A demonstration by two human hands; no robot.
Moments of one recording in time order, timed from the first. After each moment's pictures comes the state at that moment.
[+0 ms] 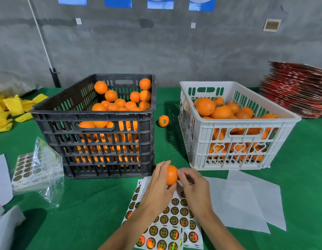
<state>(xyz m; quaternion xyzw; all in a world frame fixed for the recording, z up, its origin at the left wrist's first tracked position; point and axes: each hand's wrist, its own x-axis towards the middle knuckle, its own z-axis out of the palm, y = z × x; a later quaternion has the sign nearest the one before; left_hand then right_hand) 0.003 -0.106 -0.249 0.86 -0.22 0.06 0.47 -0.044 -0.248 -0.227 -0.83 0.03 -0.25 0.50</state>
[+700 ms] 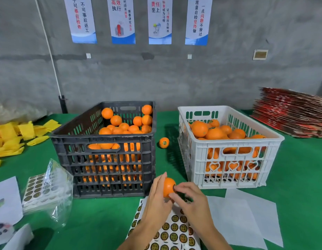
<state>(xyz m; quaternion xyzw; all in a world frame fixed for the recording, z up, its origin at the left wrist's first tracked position) -0.007 -0.101 -0.225 0.84 -0.20 0.08 0.50 -0.058 -0.247 -0.213 -0.82 -0.03 -0.25 0.51</state>
